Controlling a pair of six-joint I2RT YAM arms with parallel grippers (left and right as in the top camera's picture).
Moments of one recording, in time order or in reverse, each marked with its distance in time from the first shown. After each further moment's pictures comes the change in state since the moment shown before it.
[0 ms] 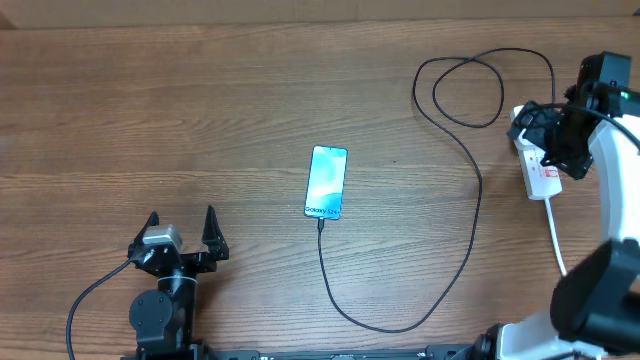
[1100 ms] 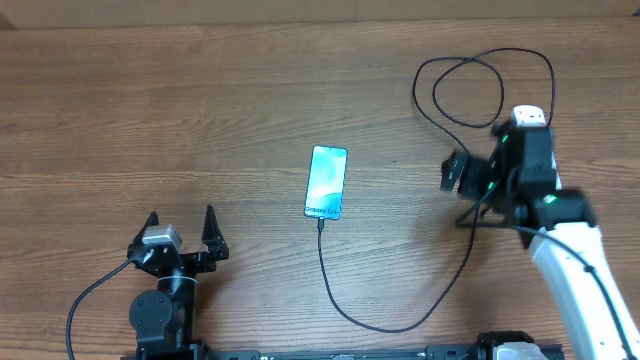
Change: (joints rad) left arm 0.000 -0.002 0.000 -0.001 -0.005 0.000; right arm 0.314 -0.465 -0.649 0.433 -0.006 0.000
